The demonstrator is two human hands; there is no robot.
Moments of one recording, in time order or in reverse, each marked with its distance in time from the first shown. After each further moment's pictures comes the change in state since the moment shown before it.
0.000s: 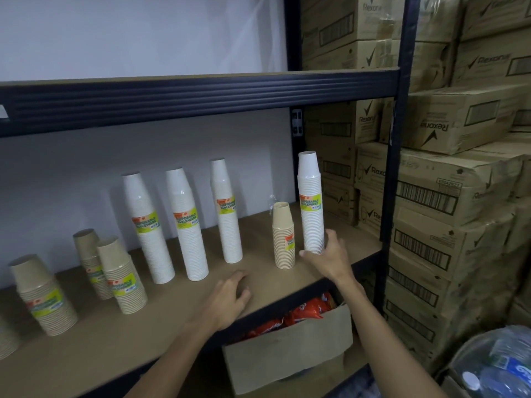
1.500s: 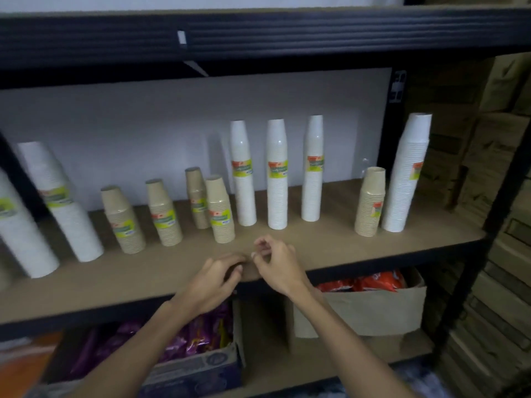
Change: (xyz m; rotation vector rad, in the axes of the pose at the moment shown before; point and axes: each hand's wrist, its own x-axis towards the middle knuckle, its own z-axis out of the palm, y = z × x) left_hand -0.150 -0.096 -0.089 0.013 0.143 0.067; right_hand -0.174 -0.110 0.182 0.090 -0.429 -0.506
